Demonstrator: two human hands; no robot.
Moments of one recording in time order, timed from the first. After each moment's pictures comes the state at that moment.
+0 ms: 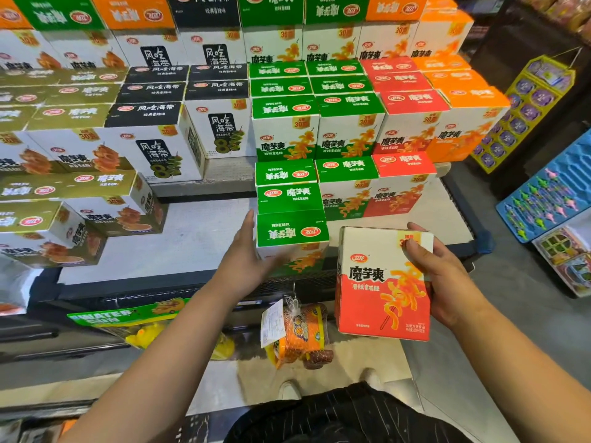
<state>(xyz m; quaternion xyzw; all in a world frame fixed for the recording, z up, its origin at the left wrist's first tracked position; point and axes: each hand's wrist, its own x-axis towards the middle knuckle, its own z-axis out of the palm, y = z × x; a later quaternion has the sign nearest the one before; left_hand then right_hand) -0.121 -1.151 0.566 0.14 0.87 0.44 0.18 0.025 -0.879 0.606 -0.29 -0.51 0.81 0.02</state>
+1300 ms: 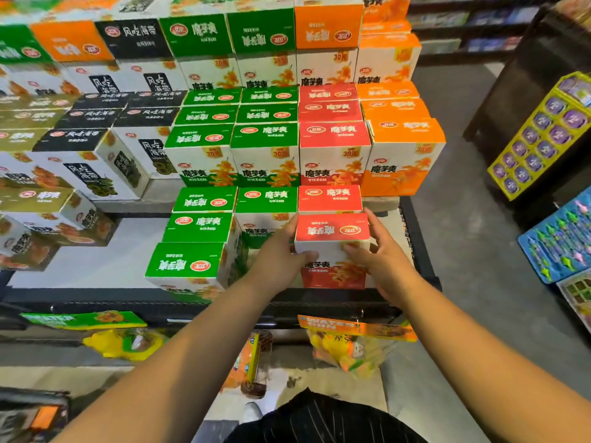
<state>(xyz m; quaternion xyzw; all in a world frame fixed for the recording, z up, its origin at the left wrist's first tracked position) -0.099 -0.903 0.591 0.11 0.83 0.51 0.19 -0.045 -0.715 0.586 -0.15 -0.65 0.74 -0.03</state>
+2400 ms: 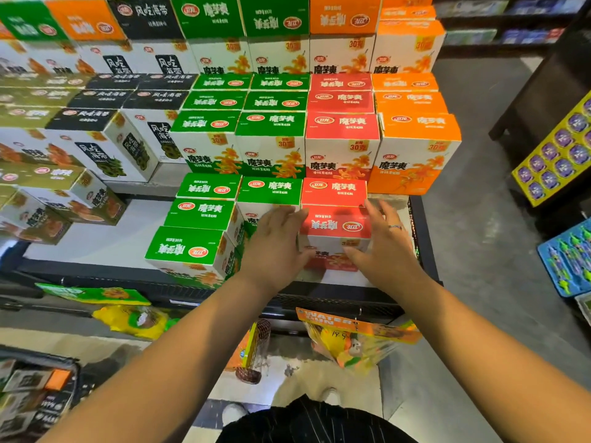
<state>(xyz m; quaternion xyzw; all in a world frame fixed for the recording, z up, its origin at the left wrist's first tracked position) -0.090 -0.898 0.598 0.19 0.97 0.18 0.01 -0.058 -0.700 0.574 -0.07 -0.94 0.32 0.04</state>
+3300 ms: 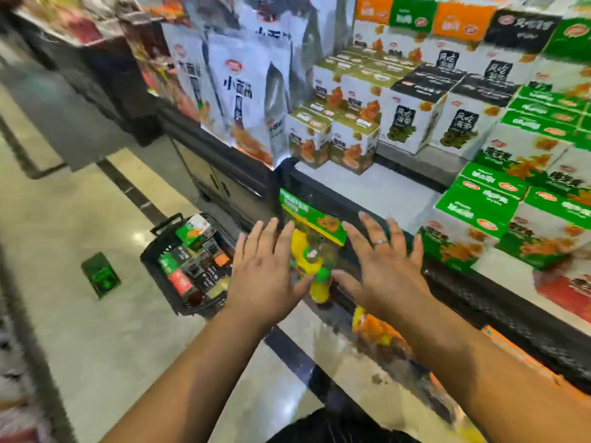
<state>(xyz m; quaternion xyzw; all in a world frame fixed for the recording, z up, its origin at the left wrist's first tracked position) 0.175 -1.264 0.639 -0.15 0.98 0.08 -0.09 0.085 -1.094 0.654 0.29 -0.95 0.08 -0.06</state>
